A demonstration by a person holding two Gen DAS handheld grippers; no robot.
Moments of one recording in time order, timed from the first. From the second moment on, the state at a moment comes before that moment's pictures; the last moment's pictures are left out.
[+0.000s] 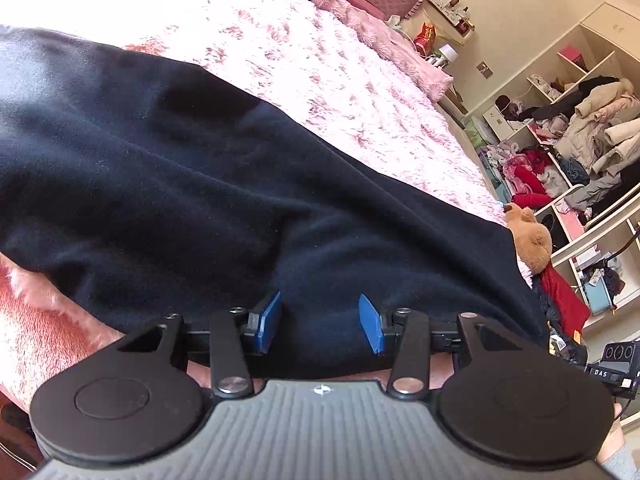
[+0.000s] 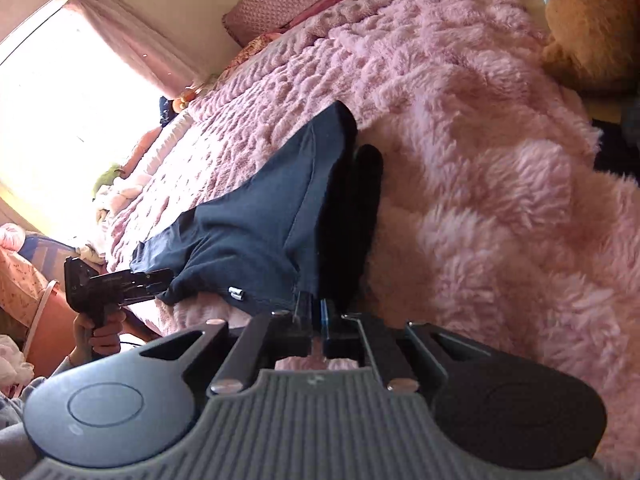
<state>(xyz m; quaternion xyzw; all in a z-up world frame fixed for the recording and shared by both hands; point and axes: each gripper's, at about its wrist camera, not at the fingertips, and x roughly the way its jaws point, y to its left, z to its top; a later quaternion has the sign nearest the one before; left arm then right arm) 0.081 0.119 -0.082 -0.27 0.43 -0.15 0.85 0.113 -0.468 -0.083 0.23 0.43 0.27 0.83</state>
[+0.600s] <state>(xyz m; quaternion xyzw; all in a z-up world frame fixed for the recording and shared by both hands) 0.130 0.012 -0.060 -0.23 0.40 -0.32 0.83 0.176 -0.377 -0.033 0.14 0.37 0.24 0.89</state>
